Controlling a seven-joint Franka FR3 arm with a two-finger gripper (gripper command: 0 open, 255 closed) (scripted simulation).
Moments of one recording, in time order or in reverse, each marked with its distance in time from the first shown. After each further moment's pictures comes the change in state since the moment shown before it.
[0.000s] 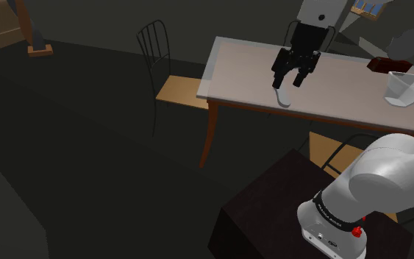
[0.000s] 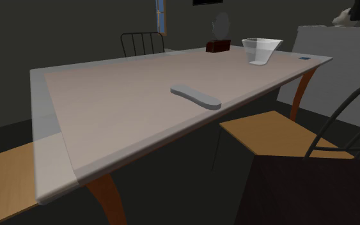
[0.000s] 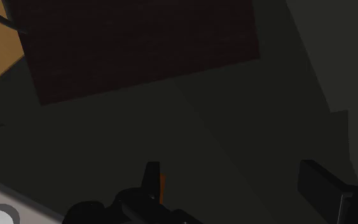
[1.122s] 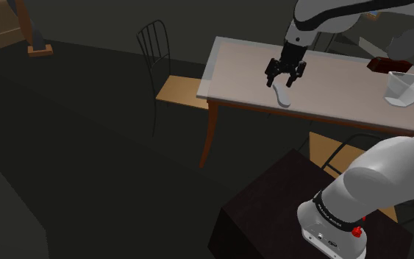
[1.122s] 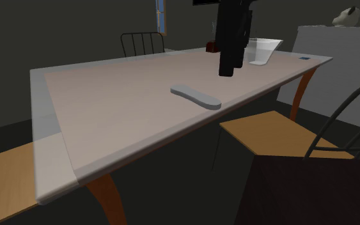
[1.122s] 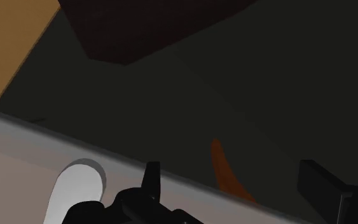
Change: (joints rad) arm -0.136 0.362 -0.160 0.052 -0.108 0.331 -0.059
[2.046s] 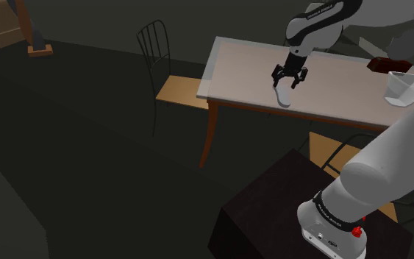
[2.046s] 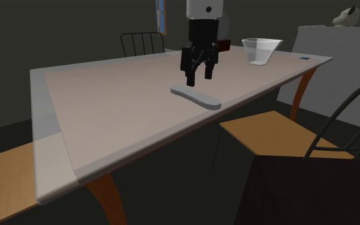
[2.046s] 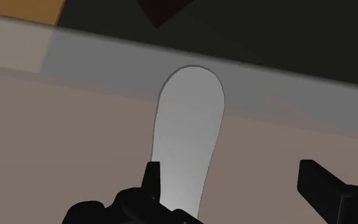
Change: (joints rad) arm -0.107 0.400 -0.150 0.207 0.036 0.215 -0.081
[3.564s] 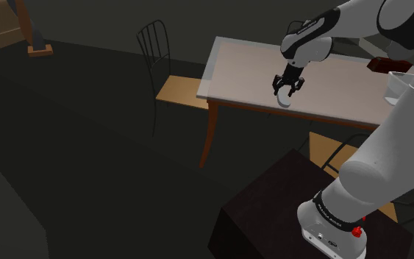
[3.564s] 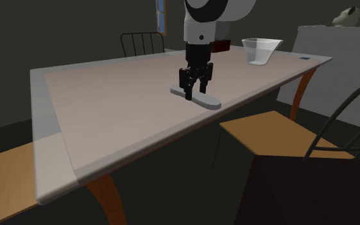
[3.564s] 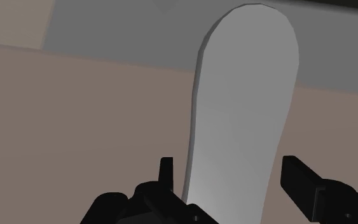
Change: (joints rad) arm -0.040 0.171 -0.021 0.041 0.069 0.127 -0.048
